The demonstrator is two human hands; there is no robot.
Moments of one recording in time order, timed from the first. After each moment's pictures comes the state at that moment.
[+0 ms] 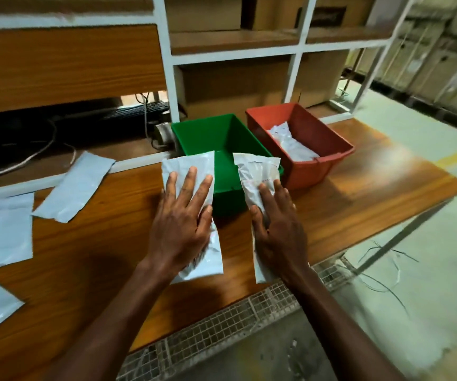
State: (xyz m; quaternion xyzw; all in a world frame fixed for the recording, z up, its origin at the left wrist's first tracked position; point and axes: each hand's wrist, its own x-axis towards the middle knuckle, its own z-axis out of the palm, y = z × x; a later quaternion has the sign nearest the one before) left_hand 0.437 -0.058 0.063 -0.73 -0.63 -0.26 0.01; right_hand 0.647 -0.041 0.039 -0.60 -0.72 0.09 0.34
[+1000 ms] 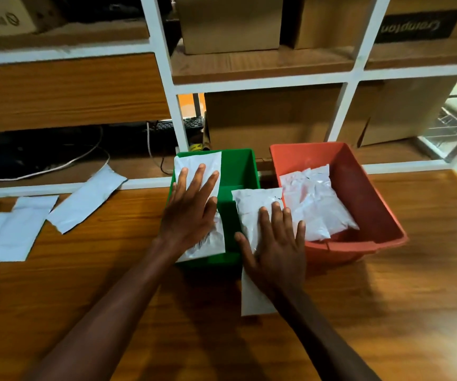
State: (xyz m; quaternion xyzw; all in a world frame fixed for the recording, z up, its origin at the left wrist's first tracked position) left_hand 0.507 0.148 0.067 -0.63 -0.76 -0.17 0.05; right_hand 0.715 0.160 0.028 -0.52 -0.82 0.06 0.23
